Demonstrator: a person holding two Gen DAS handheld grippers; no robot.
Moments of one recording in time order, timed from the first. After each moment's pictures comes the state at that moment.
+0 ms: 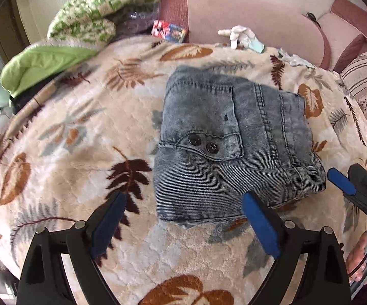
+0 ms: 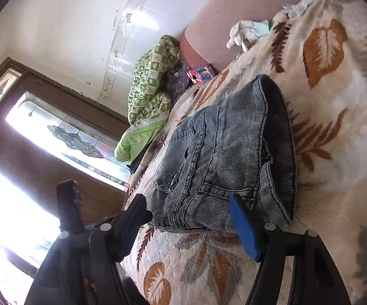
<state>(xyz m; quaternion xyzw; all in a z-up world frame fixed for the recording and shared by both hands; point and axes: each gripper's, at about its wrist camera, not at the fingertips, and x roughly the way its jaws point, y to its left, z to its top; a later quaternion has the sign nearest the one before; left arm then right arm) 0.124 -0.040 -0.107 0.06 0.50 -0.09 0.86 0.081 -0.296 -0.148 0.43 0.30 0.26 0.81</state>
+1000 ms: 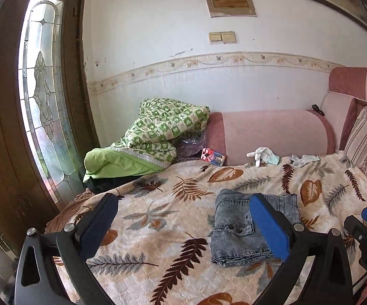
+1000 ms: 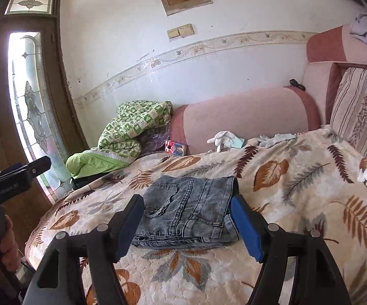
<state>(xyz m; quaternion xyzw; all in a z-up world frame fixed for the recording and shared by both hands) -0.010 0.008 0.040 0.06 0.18 0.00 0.98 -0.064 -0.232 -0.017 0.18 0.16 0.02 0.97</state>
